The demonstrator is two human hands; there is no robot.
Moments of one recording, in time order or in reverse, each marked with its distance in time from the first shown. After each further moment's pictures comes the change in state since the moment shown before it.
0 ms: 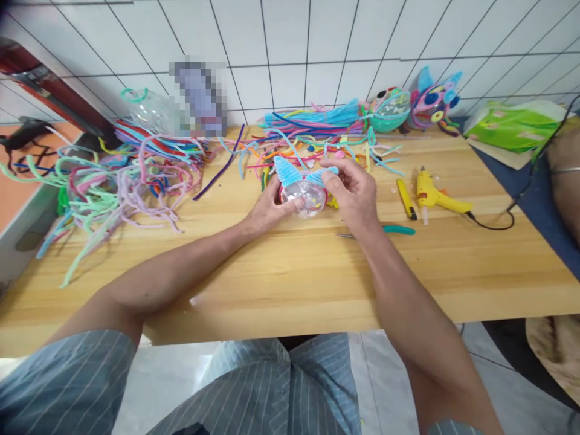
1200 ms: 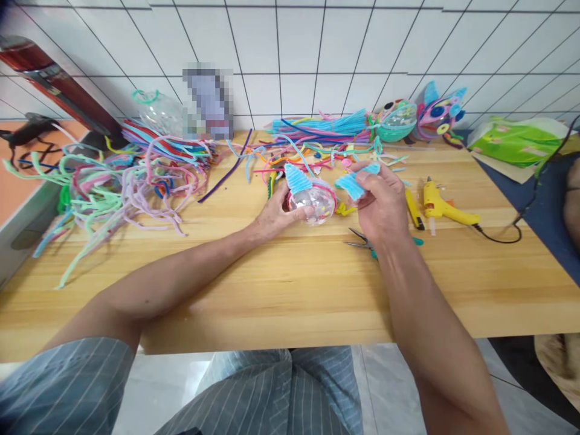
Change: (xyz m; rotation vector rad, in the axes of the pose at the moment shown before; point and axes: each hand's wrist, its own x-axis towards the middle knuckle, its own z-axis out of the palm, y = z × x) left_hand -0.002 -0.002 0.002 0.002 0.004 -0.023; right_hand 0.011 -0.019 -0.010 0.485 0.120 0.286
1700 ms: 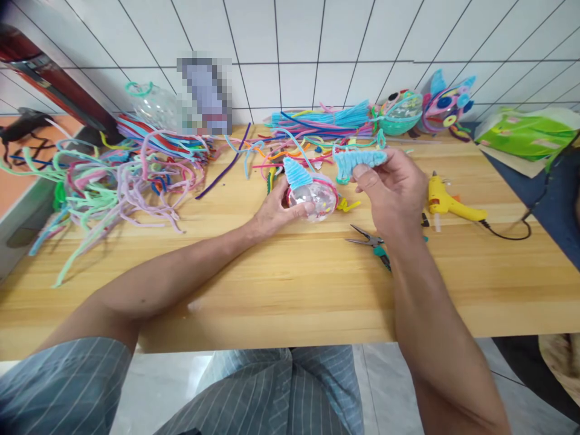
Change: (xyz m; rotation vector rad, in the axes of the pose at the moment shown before) left_hand 0.000 0.003 -0.003 0.052 -0.015 0.021; right_hand -0.003 -0.004 -0.001 -0.306 0.022 -0.342
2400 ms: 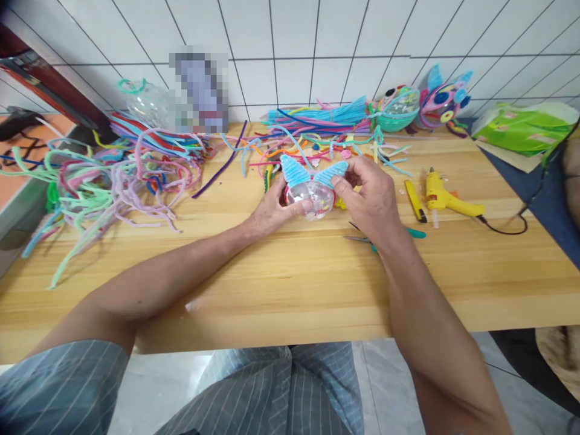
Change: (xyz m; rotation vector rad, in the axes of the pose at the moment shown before) left_hand 0.000 0.000 0.001 -0.024 0.003 0.007; right_hand -0.005 0.011 -0.003 -0.380 -0.250 -0.084
